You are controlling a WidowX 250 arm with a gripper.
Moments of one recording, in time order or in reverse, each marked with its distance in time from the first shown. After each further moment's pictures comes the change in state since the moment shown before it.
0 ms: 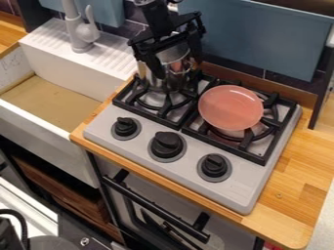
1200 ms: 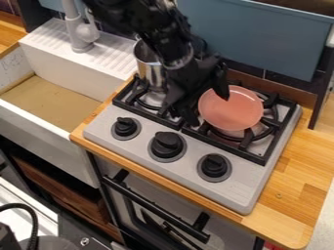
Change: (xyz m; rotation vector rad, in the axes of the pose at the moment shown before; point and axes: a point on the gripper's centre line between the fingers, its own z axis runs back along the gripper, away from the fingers) arm -0.051 -0.016 -0.056 -0.116 -0.144 0.430
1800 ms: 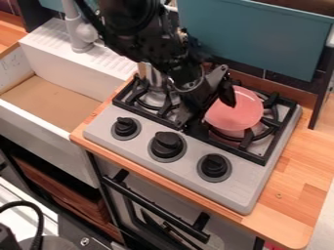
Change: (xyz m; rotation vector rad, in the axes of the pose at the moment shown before) arm -0.013 -0.002 -0.012 -0.092 -0.087 0.102
